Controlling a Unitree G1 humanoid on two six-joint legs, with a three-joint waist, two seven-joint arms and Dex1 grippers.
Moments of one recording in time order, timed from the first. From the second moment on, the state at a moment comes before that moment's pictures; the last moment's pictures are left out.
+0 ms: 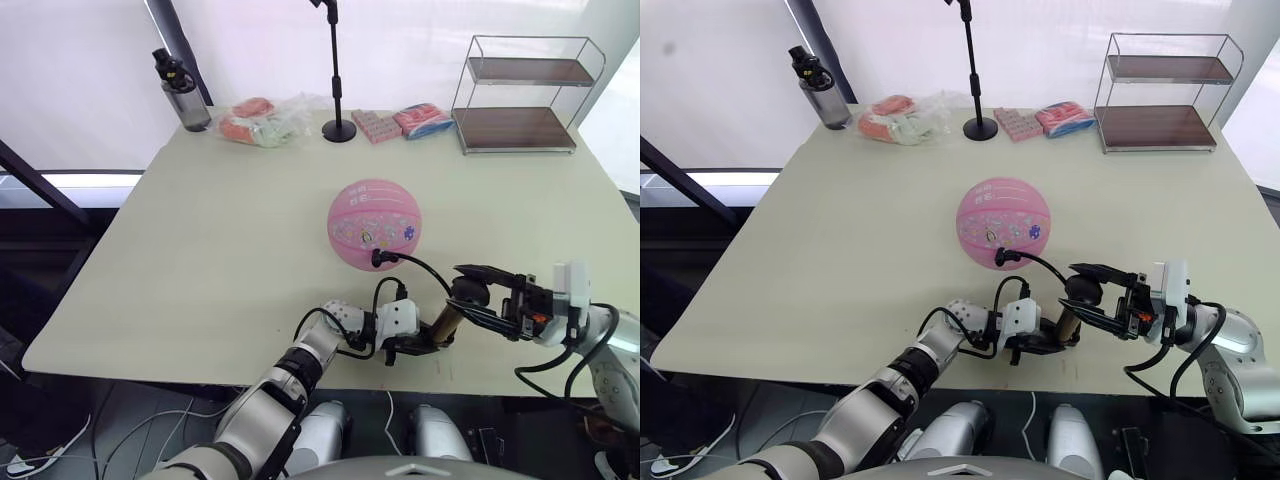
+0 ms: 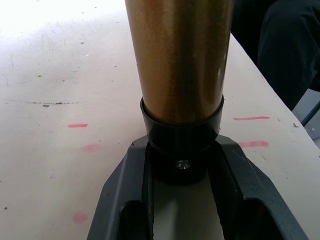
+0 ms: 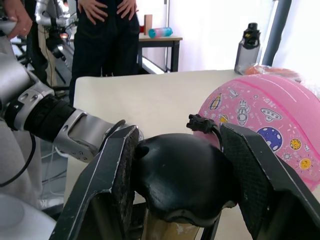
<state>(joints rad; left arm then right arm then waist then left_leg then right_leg) -0.53 0.02 -0.44 0.88 0.13 -0.41 -1.08 0.07 -0.62 -0.13 -0.29 0.64 0.06 1.17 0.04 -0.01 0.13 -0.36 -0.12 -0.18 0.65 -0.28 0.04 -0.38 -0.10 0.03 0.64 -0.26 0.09</state>
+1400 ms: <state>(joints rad) -0.53 0.03 -0.44 0.88 0.12 -0.42 -1.10 -0.05 -0.77 -0.40 -0.51 0.90 0.34 1.05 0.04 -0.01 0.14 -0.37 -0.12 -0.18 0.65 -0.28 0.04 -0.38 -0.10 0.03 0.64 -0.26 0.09</state>
